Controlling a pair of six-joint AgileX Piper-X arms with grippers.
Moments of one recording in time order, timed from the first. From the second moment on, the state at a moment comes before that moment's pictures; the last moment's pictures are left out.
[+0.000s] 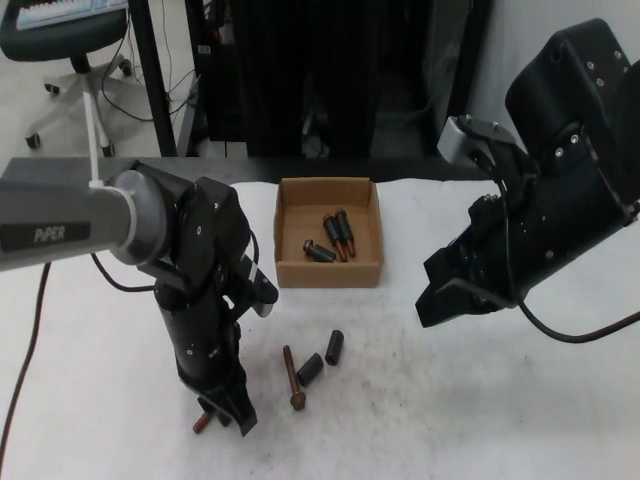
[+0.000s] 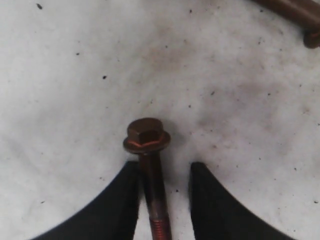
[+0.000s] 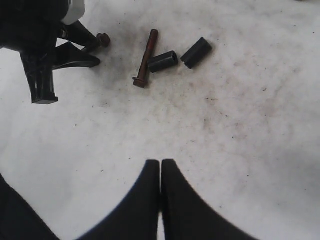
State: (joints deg) left arm -24.5 102.9 -59.9 48.4 2.3 26.2; right arm 23.3 80.1 -61.7 51.9 -26.6 3.0
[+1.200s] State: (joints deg) left arm -24.3 102.3 -59.4 39.8 0.9 18.2; right arm 23.3 80.1 -61.7 51.9 -25.5 1.1
